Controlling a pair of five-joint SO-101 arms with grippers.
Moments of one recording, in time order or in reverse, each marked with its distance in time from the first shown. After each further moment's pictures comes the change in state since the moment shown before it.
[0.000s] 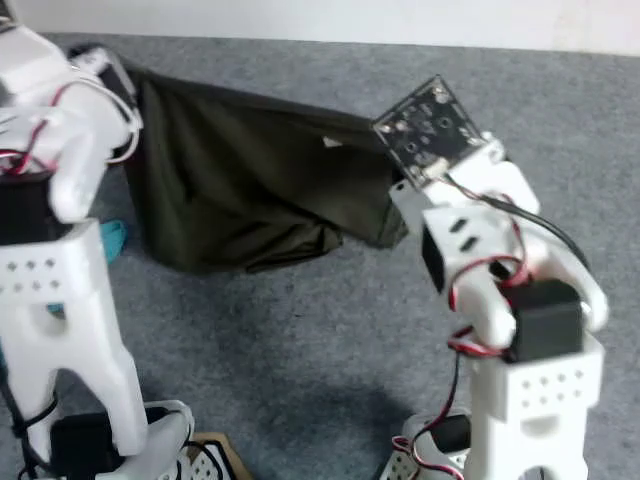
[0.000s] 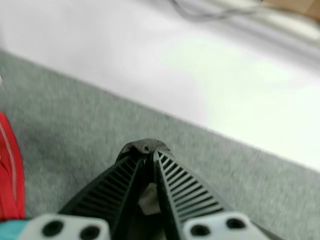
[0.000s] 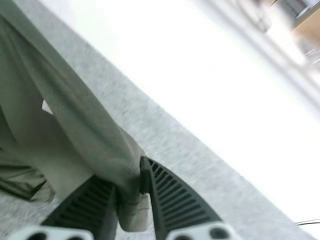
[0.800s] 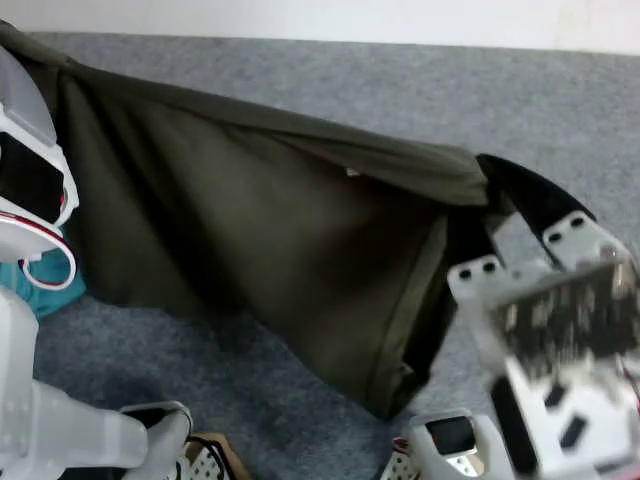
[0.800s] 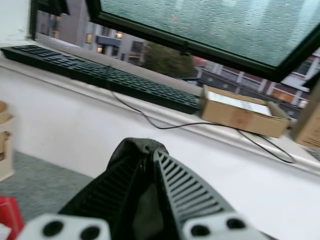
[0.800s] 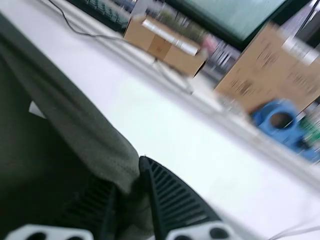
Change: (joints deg) left arm -1.7 -1.8 -41.1 19.9 0.0; right arm 0.0 1.8 -32.8 20.2 -6.3
